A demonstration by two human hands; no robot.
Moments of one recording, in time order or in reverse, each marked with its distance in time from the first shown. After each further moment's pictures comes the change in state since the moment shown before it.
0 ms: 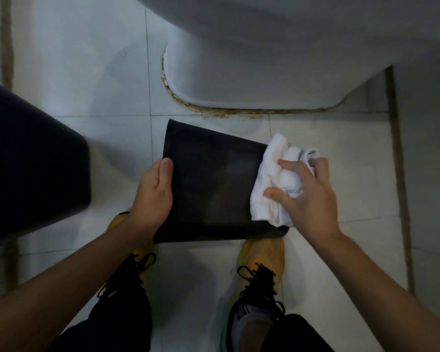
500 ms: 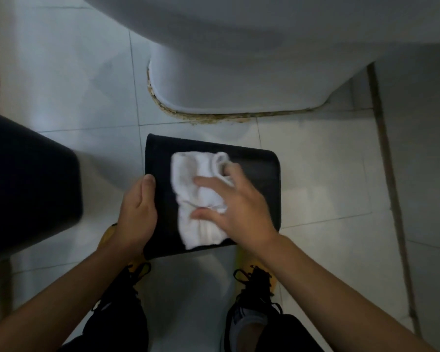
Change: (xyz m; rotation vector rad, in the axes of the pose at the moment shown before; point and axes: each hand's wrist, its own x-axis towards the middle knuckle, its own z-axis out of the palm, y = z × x) left_hand -0.007 -0.011 -0.006 0.113 0.064 0.071; right_hand -0.007 -0.067 0.047 0.126 -0.193 -0.317
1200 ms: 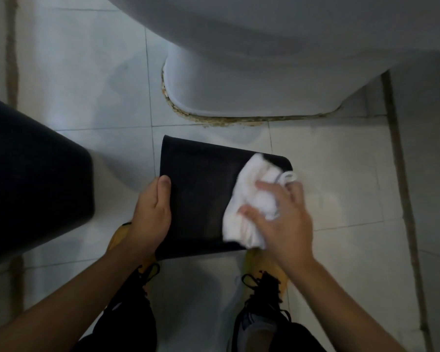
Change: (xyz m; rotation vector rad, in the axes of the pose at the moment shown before) left_hand -0.003 0.008 0.000 -0.027 -0.016 -0.024; right_hand -0.036 0.016 -0.014 -0.038 0.231 0.385
